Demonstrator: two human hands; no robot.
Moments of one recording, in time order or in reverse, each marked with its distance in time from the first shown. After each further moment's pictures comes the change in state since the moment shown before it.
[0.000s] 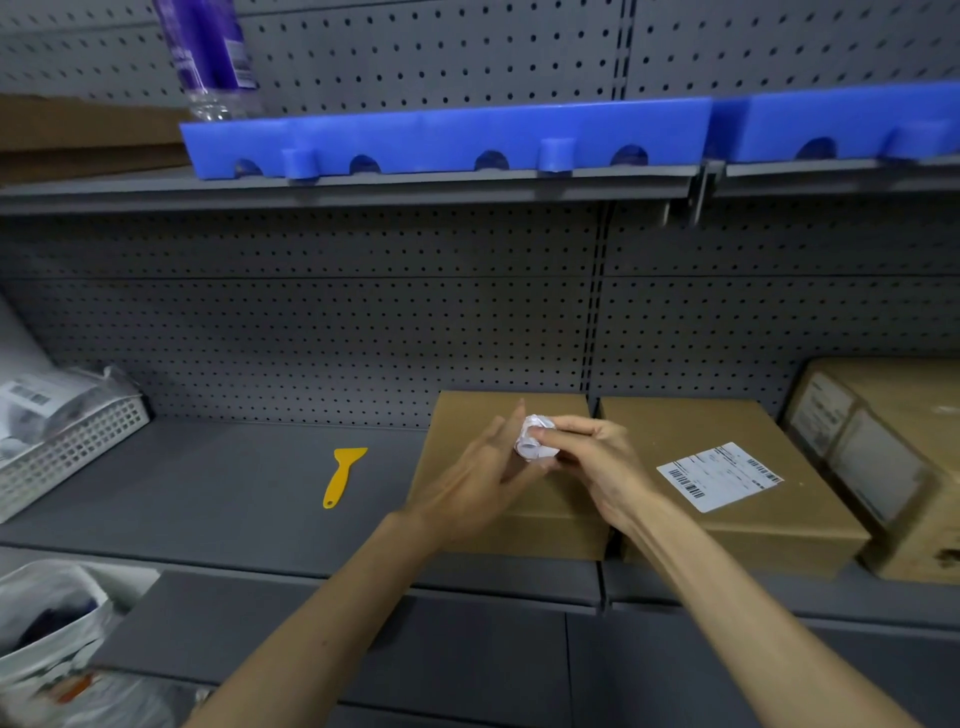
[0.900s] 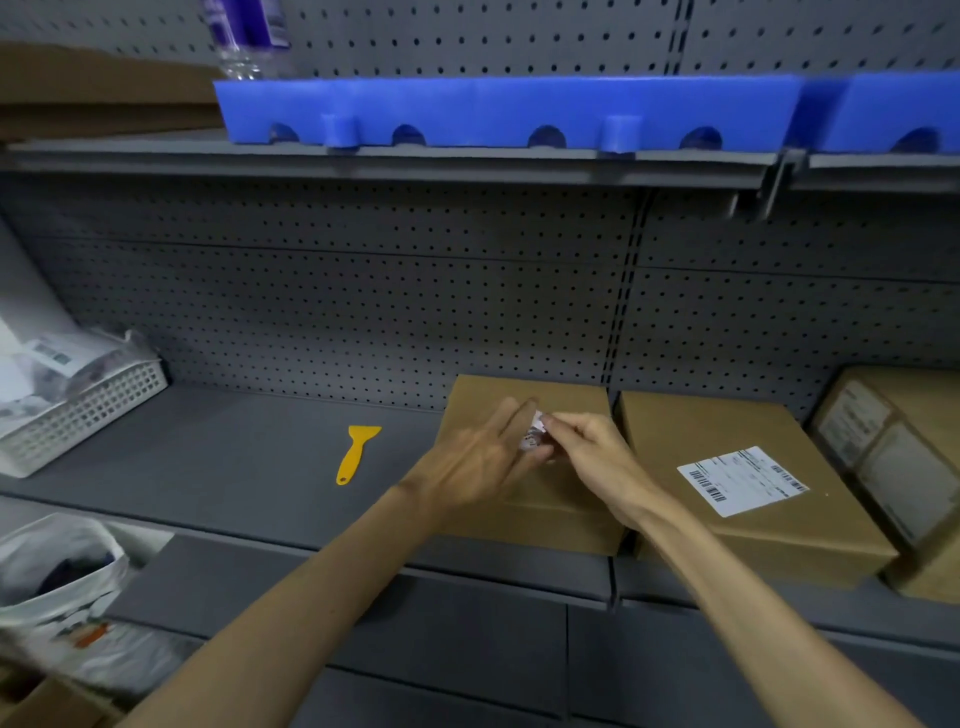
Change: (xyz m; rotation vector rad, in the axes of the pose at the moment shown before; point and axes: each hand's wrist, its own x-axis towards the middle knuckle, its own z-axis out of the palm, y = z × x) left_hand -0.006 -0.001 -0.022 0.532 0.132 0.248; right_hand 0.005 0.002 0.019 -0.448 -0.165 -0.102
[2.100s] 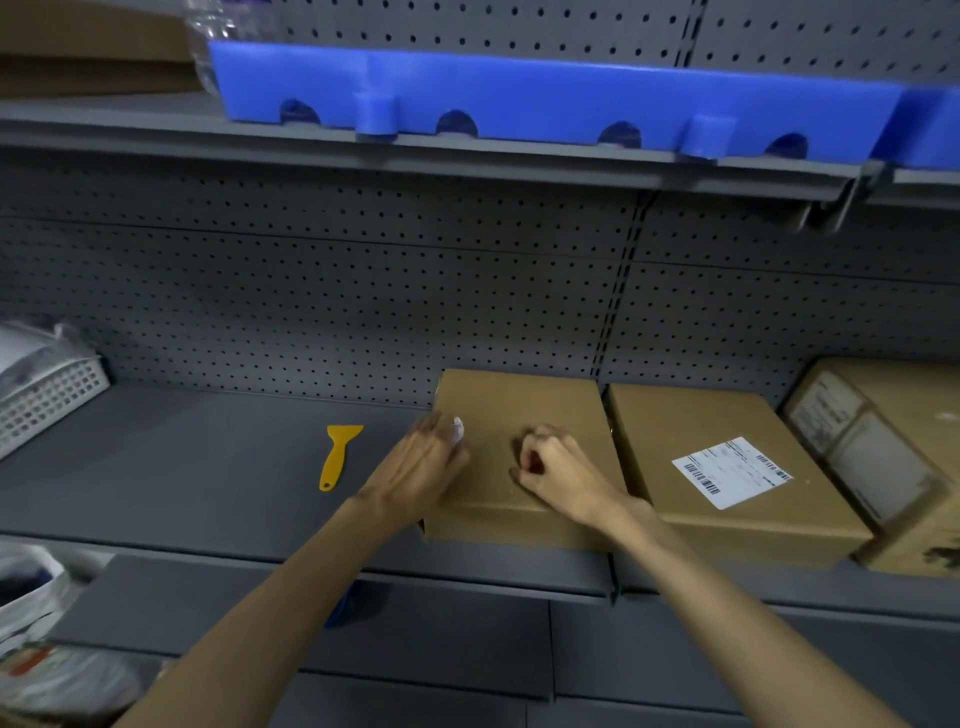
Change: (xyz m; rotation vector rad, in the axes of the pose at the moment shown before) left_hand -0.022 -0.074 0.022 -0.277 -0.012 -0.206; right_hand 0.029 0.039 0.027 -0.838 -0.073 -0.023
